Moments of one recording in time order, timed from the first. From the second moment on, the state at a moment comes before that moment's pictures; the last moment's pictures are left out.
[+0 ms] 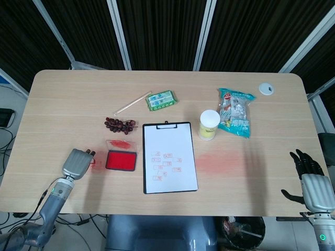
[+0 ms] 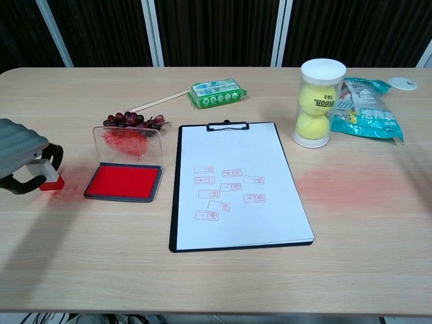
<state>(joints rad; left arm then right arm) -0.47 -1.59 -0.01 -1.22 1.33 1.09 0.60 0.07 -1.10 0.06 -1.66 -1.45 1.44 -0.03</state>
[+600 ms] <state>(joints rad) -0.51 -1.55 -0.06 -1.42 1.35 1.14 0.72 0.07 -1.09 0.06 -1.66 -1.45 1.43 -0.01</state>
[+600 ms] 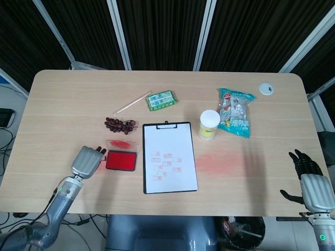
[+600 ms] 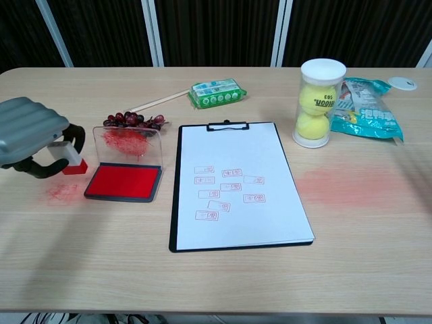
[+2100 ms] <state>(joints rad) -0.63 -1.70 -0.06 -1.41 1.19 1.09 0.98 0.08 -1.07 0.07 -1.69 -1.40 1.39 0.03</state>
